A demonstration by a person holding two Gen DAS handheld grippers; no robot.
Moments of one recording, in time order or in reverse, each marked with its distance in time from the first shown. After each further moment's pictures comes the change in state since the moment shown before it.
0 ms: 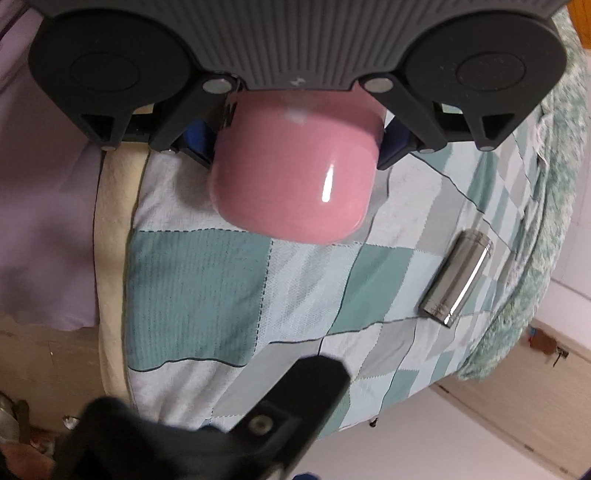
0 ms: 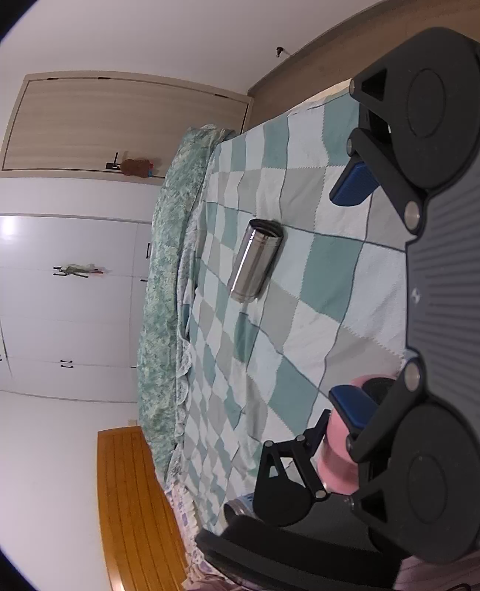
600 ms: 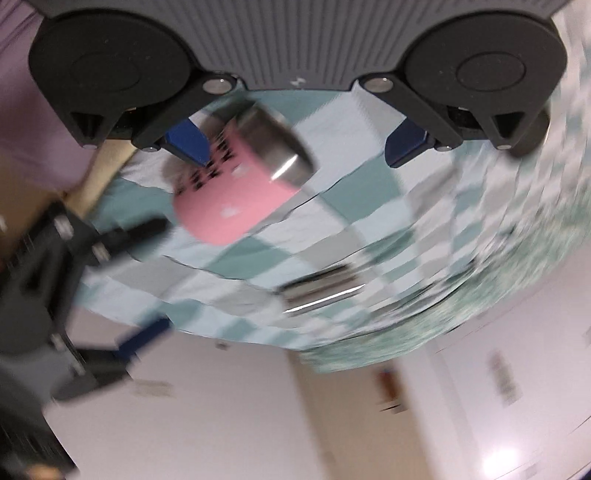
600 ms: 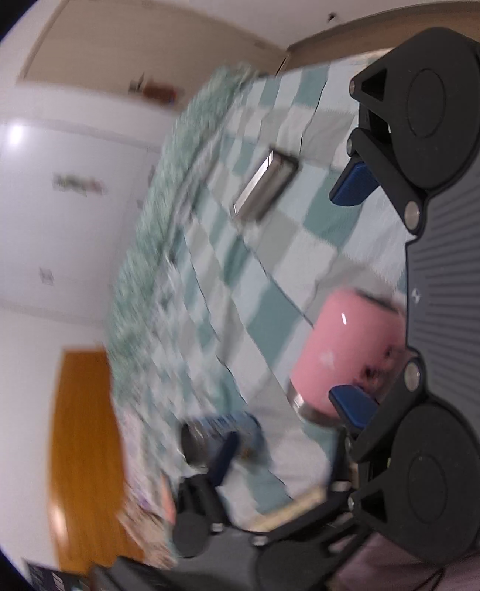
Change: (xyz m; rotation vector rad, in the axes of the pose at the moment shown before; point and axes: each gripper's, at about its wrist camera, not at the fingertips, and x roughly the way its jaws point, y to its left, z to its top) left arm -0.110 0.018 -0.106 -0.692 -0.267 0.180; right arm 0.002 0.068 0.016 -0.263 0.087 0.185
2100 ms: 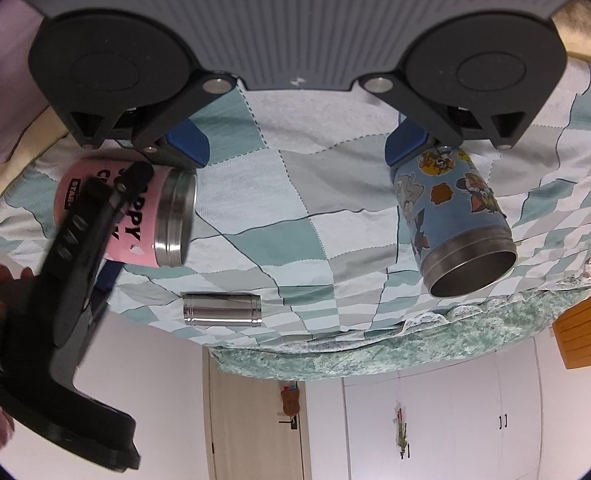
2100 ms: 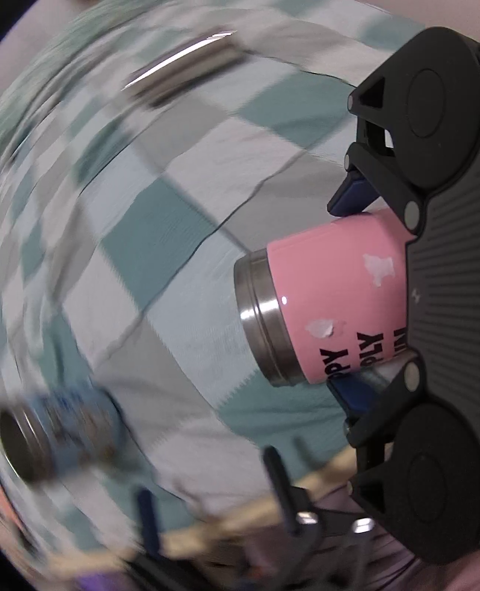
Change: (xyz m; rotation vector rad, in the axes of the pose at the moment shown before) left arm 0.018 0.065 -0.064 -0.290 -0.028 0.089; right arm 0.159 0.040 0.065 -0.044 0.677 0.109
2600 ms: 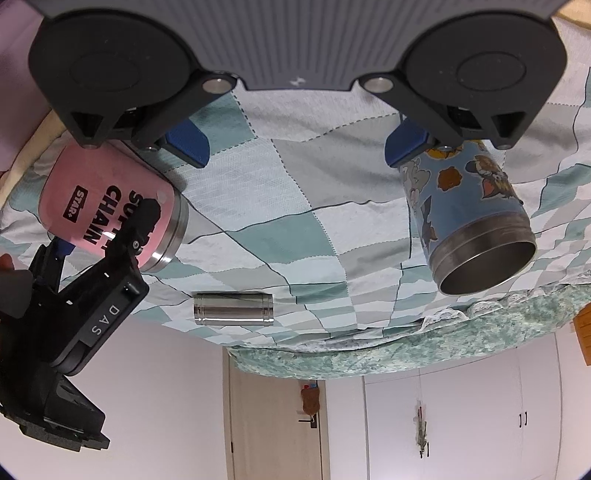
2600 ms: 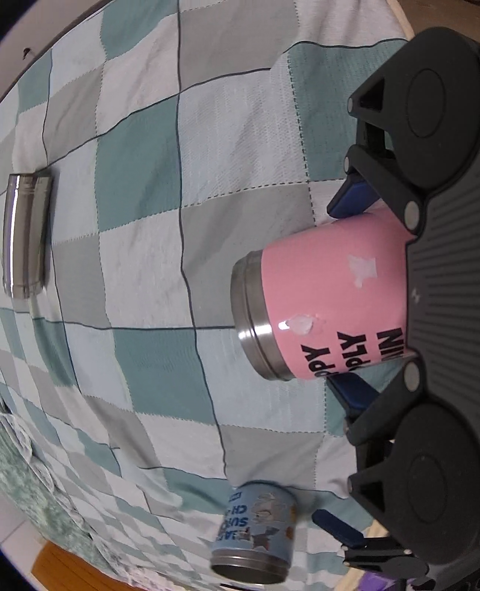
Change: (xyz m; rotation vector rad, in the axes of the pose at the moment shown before) left arm 0.017 0.014 0.004 0.026 -0.004 -0.067; right arm 0.003 -0.057 -0.042 0.825 -0.041 0.165
